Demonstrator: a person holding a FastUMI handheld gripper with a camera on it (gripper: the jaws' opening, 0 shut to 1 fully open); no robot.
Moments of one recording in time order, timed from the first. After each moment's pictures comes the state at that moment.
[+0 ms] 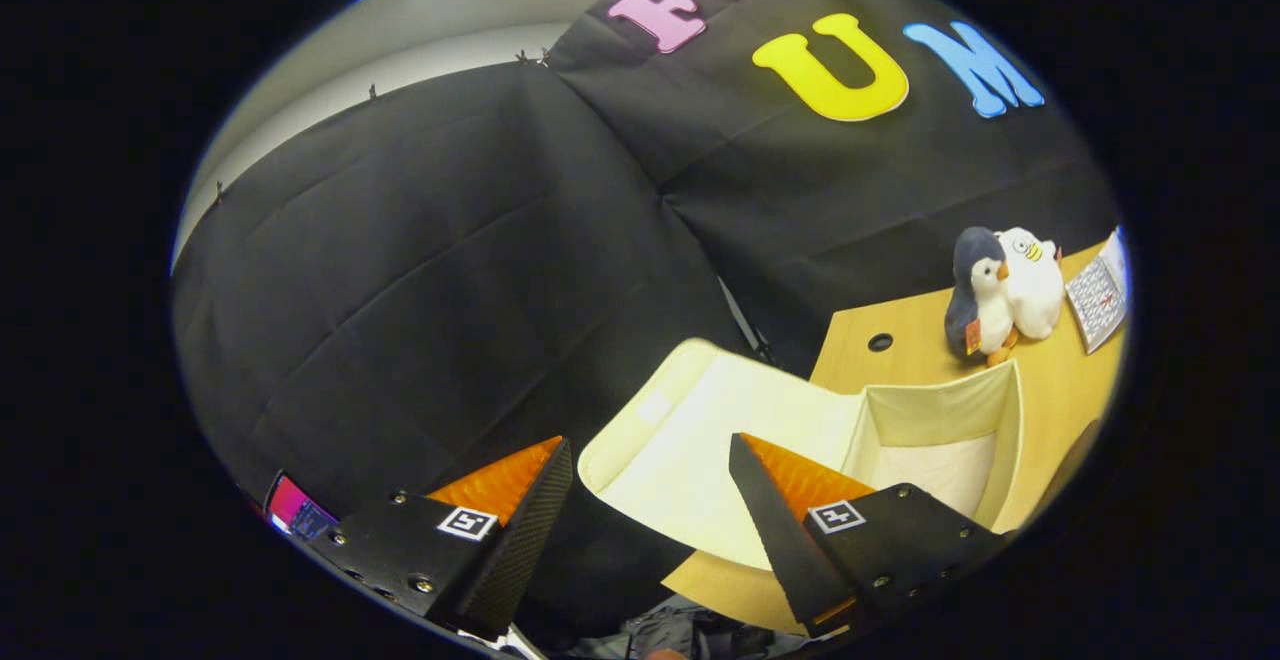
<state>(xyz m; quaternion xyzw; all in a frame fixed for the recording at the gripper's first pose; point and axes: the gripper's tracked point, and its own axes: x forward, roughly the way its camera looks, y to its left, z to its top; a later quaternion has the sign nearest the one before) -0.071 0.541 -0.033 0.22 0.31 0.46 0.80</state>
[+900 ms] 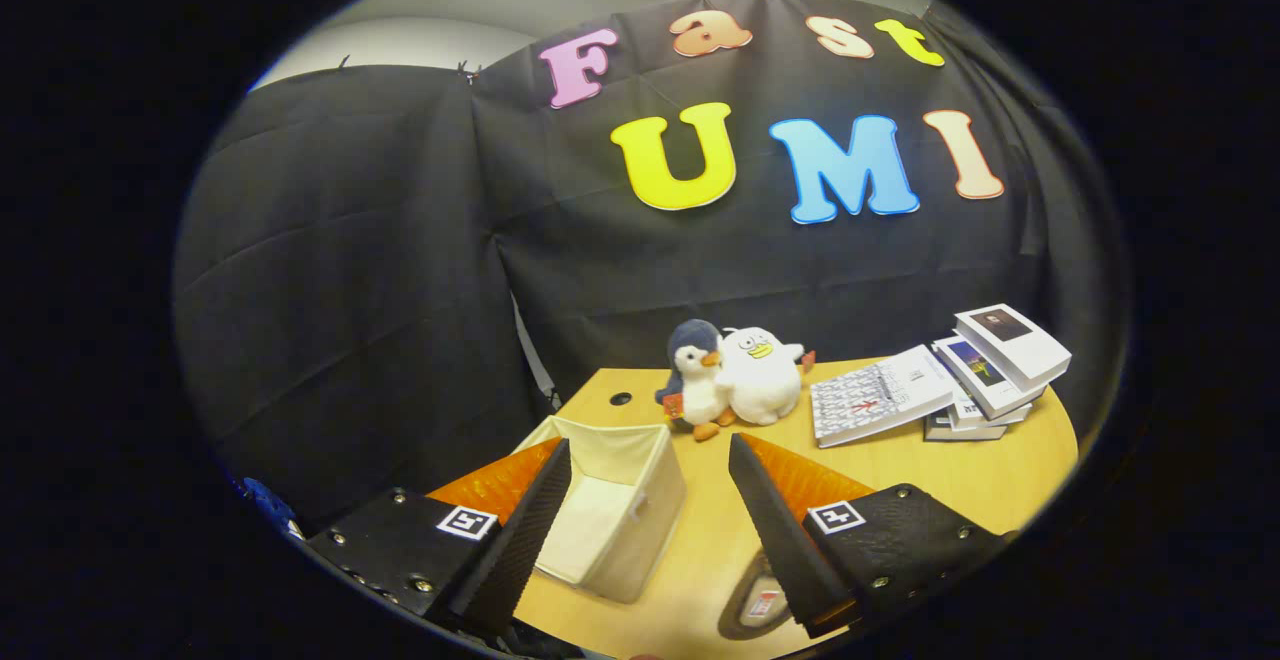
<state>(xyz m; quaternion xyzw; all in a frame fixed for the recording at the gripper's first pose) 0.015 0.262 -0.119 0.08 0.27 0.26 0.92</state>
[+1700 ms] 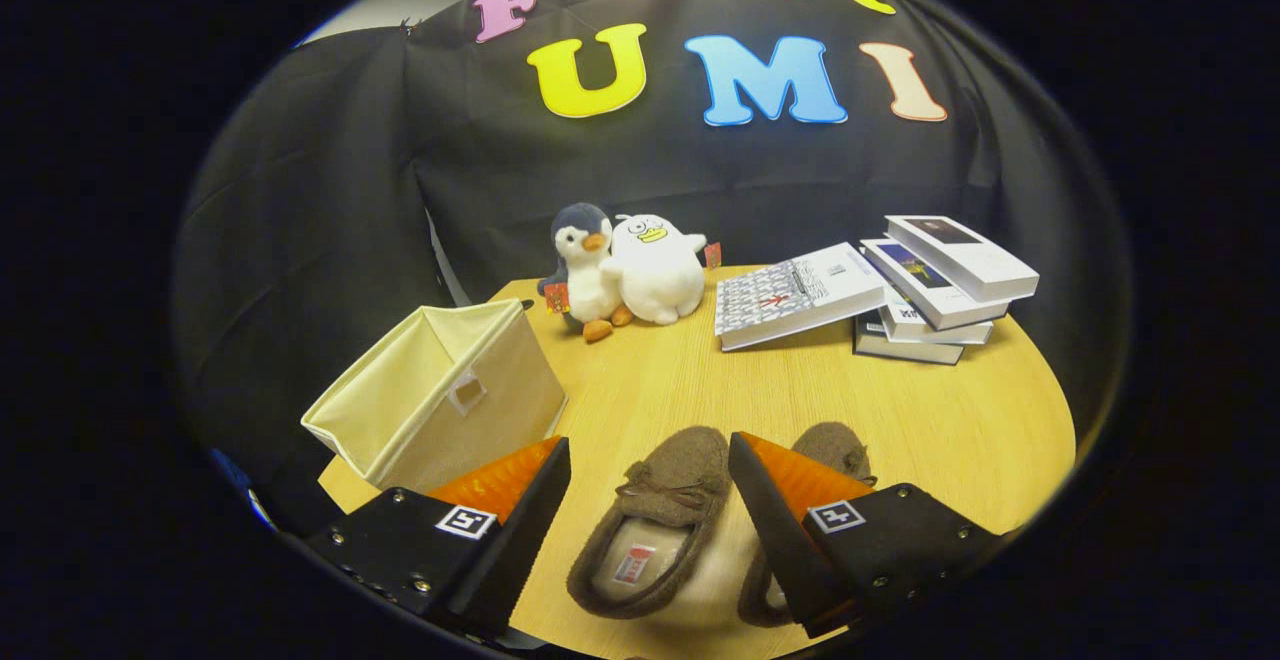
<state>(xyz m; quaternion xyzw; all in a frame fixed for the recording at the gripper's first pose) 0.008 0.180 -0.268 0.04 0.38 0.21 0.90</state>
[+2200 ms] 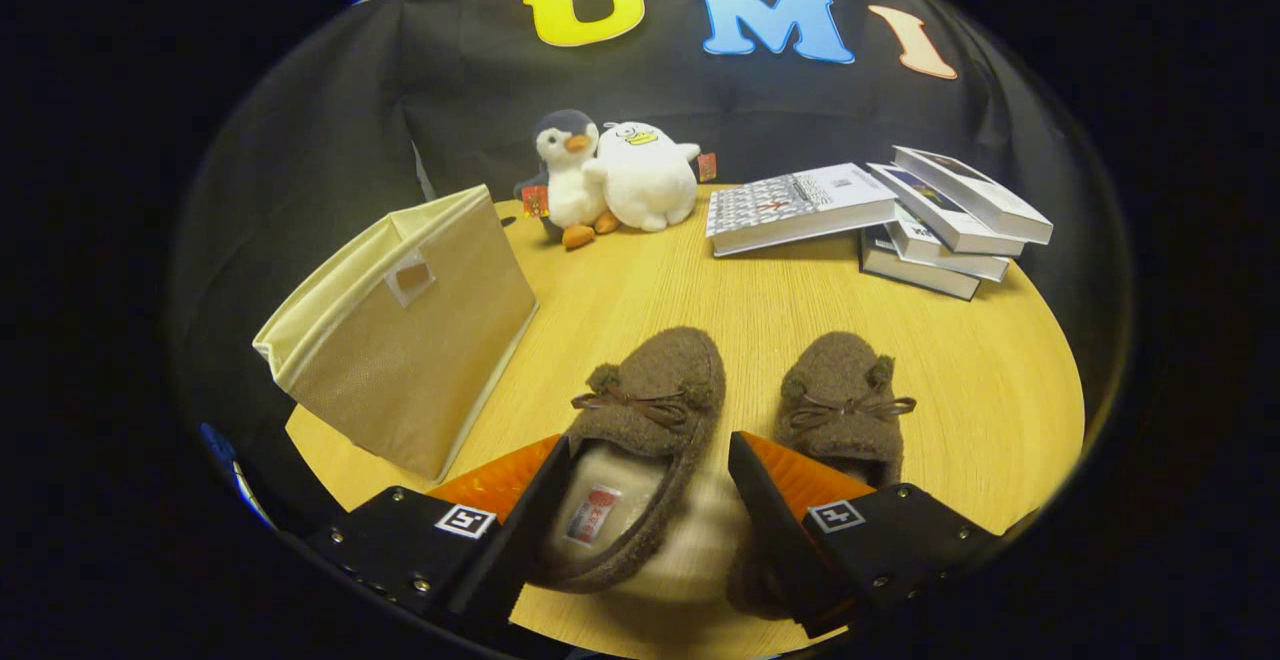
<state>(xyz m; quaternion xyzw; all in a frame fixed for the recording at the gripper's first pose) -0.026 0.165 -0.343 0.01 0.47 0.21 0.86</state>
